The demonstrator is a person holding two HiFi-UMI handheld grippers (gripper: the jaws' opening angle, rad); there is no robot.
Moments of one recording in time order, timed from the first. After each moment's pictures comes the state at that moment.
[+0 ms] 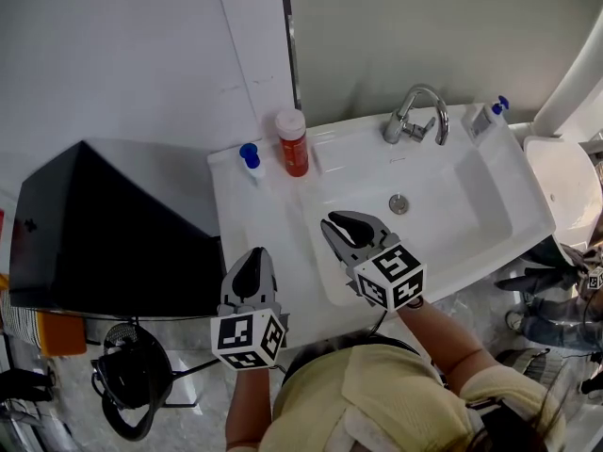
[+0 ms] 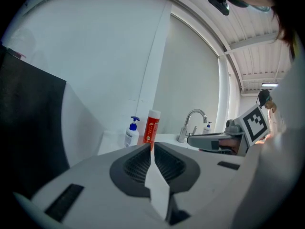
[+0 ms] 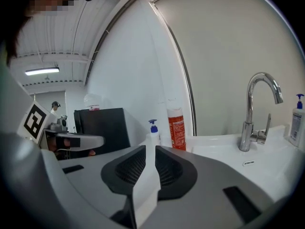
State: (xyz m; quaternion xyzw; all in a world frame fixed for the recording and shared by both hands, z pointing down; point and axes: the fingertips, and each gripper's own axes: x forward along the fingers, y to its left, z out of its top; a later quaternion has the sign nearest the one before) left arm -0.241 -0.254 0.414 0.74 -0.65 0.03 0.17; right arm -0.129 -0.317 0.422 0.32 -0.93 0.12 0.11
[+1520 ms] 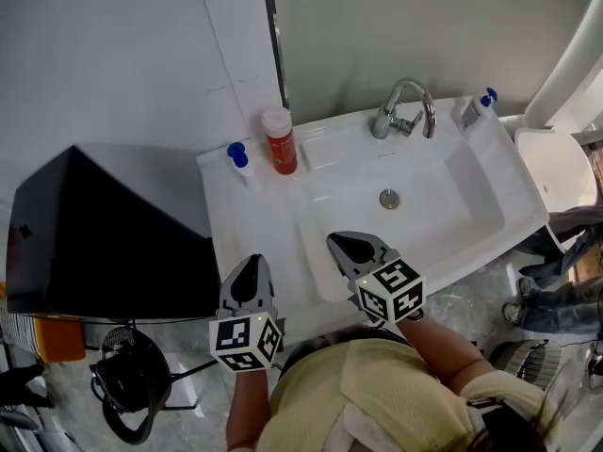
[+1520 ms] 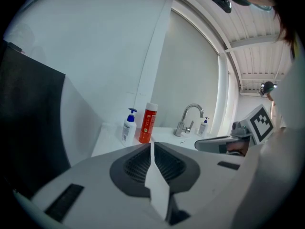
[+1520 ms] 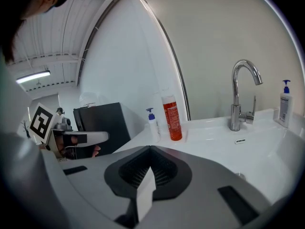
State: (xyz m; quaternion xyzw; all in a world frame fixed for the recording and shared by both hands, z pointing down) left arm -0.230 -0.242 0.433 0.75 -0.63 0.04 0.19; right arm -0.102 -0.284 0.451 0.33 -0.92 0.17 0.14
